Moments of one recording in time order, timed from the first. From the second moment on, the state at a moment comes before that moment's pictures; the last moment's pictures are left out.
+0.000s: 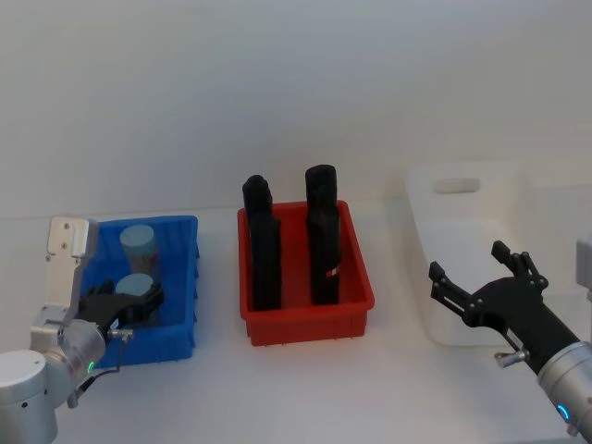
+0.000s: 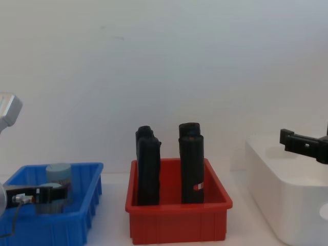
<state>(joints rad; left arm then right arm) -0.42 0.34 0.27 -1.15 -0.42 0.23 -0.04 -0.01 0.34 -0.23 -1.77 0.29 0.03 0.07</state>
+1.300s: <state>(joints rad) -0.41 0.37 0.26 -1.43 -0.33 0.33 -0.18 -0.01 0.34 -0.23 -1.77 0.29 0.03 0.07</state>
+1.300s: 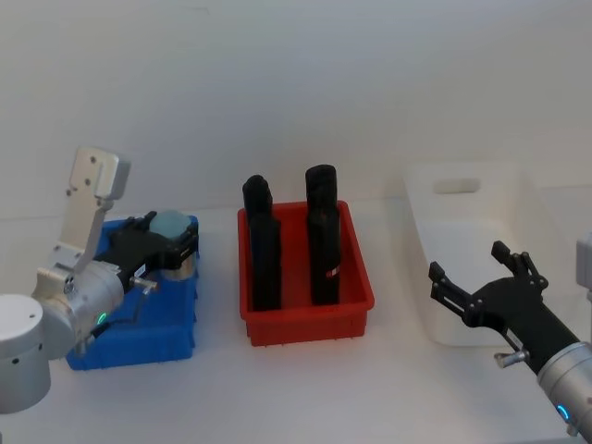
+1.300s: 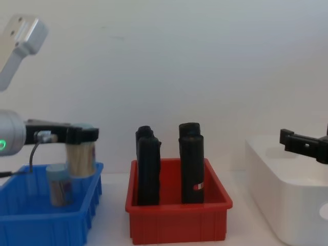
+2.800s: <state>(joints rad) -0.45 0.41 0.26 -1.70 -0.40 0.61 -0.50 -0.01 0.34 -0.23 -1.77 0.29 0.03 0.07</state>
